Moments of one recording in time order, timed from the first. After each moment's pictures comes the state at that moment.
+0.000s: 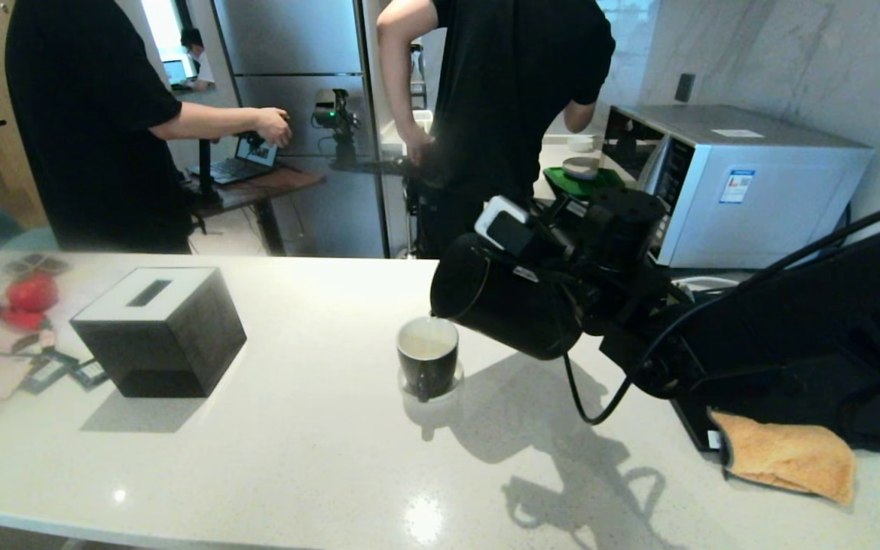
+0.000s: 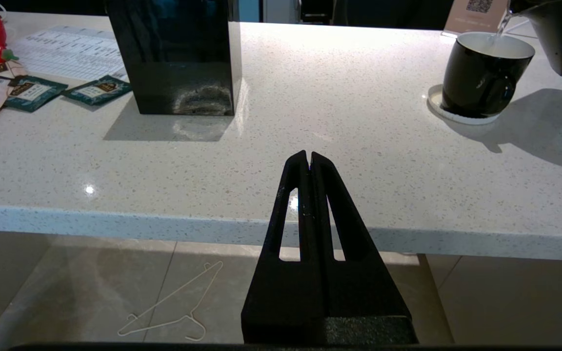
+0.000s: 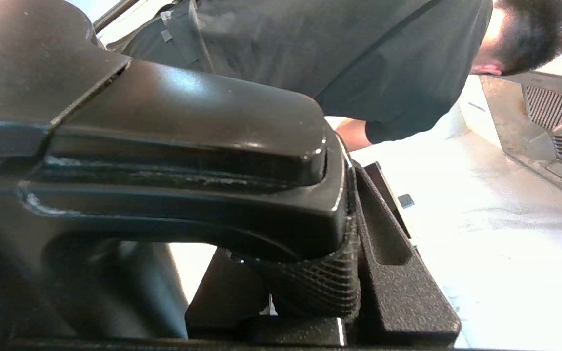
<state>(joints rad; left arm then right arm) 0.00 0.00 0.00 0.00 0.00 -0.04 0.60 2.11 -1.29 -1.04 -0.37 -1.09</state>
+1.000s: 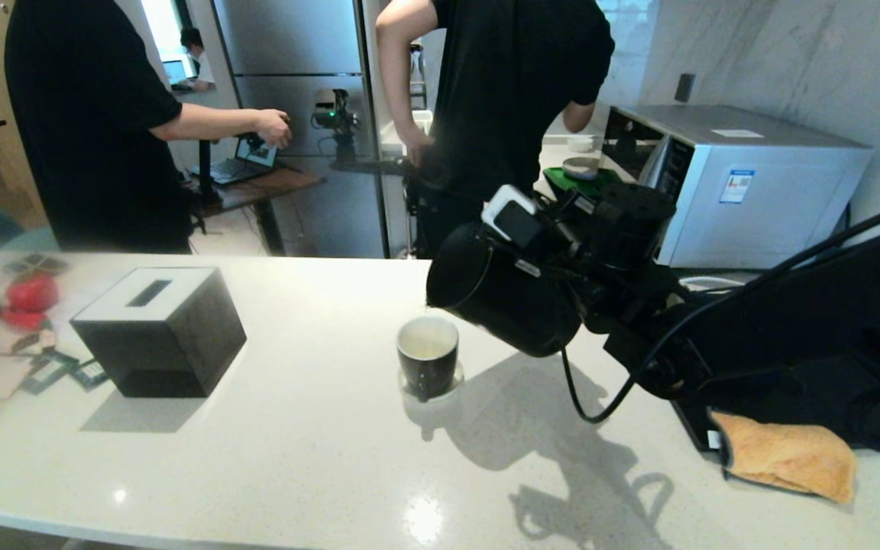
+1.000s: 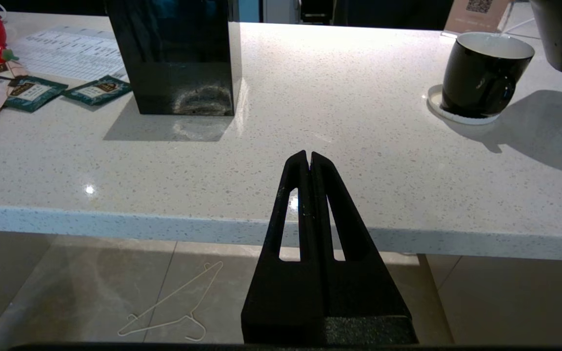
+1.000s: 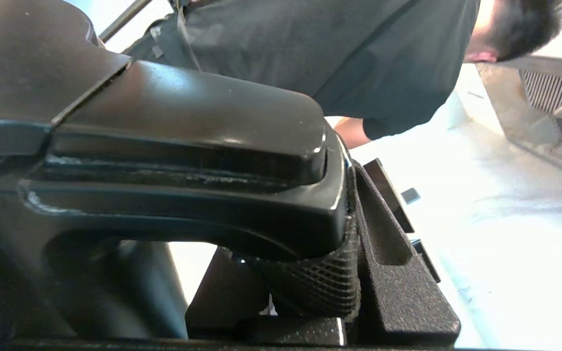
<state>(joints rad) 0.00 0.00 0.00 0.00 0.00 -0.04 0.60 2.10 -1.27 -1.07 -0.38 -1.02</state>
